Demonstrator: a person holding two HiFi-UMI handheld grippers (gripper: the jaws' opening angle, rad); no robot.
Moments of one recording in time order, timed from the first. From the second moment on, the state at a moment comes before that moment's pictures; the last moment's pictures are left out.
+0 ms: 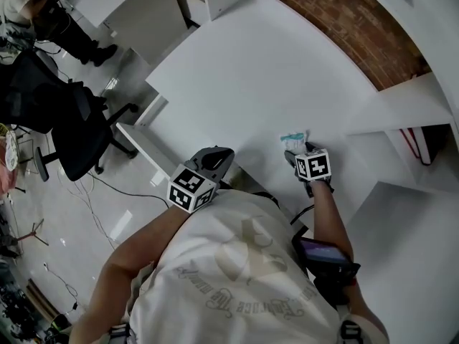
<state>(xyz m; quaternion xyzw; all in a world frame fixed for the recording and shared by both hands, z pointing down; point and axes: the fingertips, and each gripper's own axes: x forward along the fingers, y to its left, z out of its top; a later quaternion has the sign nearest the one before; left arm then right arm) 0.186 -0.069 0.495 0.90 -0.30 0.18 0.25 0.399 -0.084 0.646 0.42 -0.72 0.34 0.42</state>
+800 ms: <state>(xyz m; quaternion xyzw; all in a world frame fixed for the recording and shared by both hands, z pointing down) 0.163 -0.056 0.496 0.90 -0.32 0.18 0.26 0.394 -0.082 0.650 0.44 -0.71 0.34 0.43</state>
